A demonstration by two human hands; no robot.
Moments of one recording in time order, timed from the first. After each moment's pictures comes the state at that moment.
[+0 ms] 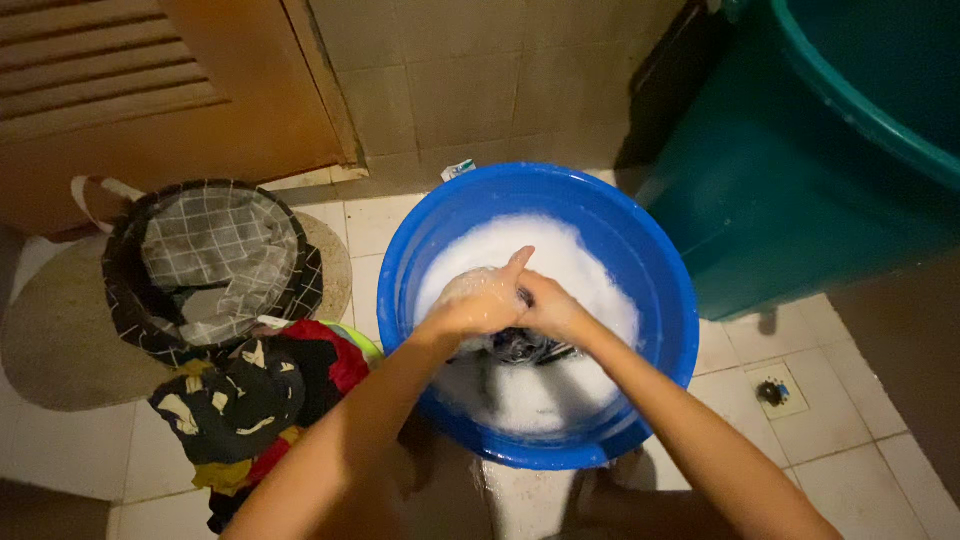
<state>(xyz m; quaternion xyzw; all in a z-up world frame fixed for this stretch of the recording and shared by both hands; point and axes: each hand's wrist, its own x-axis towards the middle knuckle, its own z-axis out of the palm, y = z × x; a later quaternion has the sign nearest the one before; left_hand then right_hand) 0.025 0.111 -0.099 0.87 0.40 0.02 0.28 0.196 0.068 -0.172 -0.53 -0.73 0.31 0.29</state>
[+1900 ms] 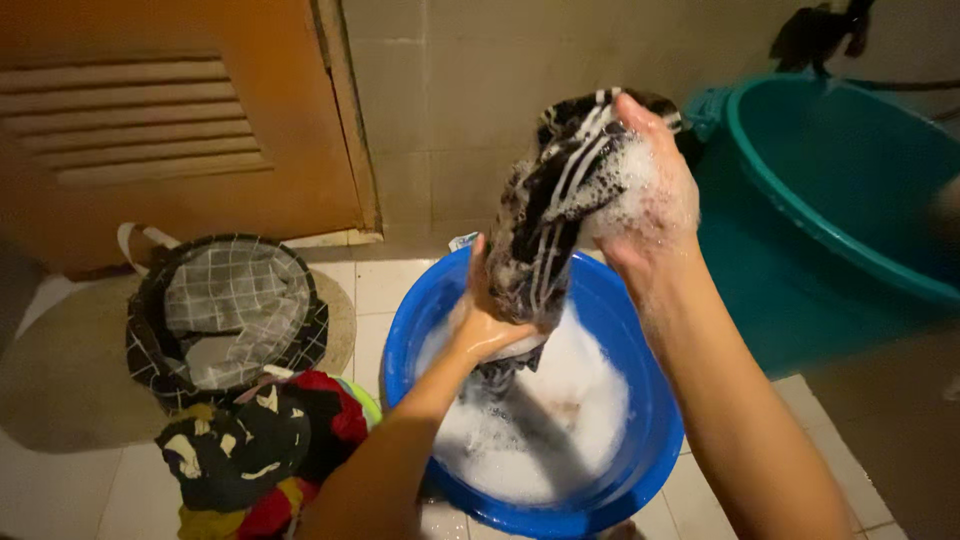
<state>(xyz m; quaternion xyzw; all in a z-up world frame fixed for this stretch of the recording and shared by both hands) 0.039 0.136 -0.079 0.79 0.26 0.55 -0.07 0.168 0.092 0.140 -0.19 -0.29 0.63 0.70</state>
